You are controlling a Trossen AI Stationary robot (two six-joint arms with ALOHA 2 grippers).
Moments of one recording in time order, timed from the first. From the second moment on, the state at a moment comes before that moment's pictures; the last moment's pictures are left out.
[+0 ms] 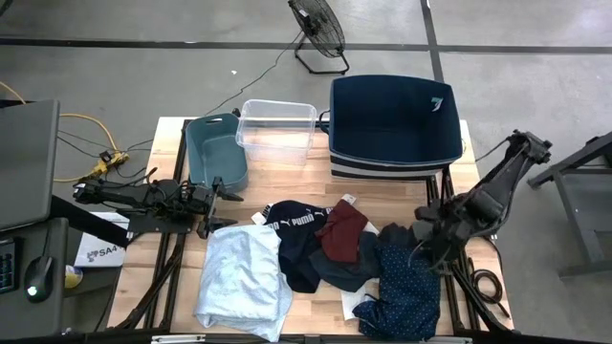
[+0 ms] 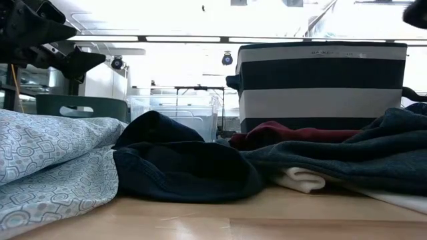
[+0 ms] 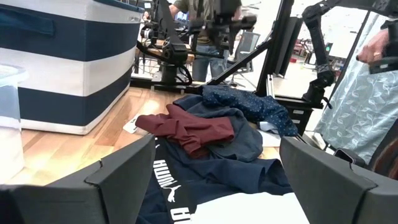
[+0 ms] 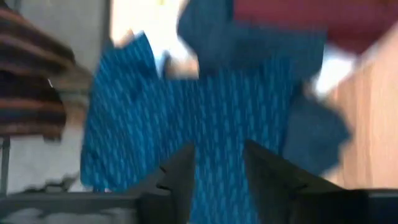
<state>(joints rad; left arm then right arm) -0.18 0.01 0.02 0.00 -0.06 -0.16 0.77 1.00 0.95 -1.05 0.07 0.82</state>
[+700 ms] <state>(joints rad) -0.18 0.01 0.02 0.00 -0.06 -0.16 1.06 1.40 0.95 -0.96 0.01 1.32</state>
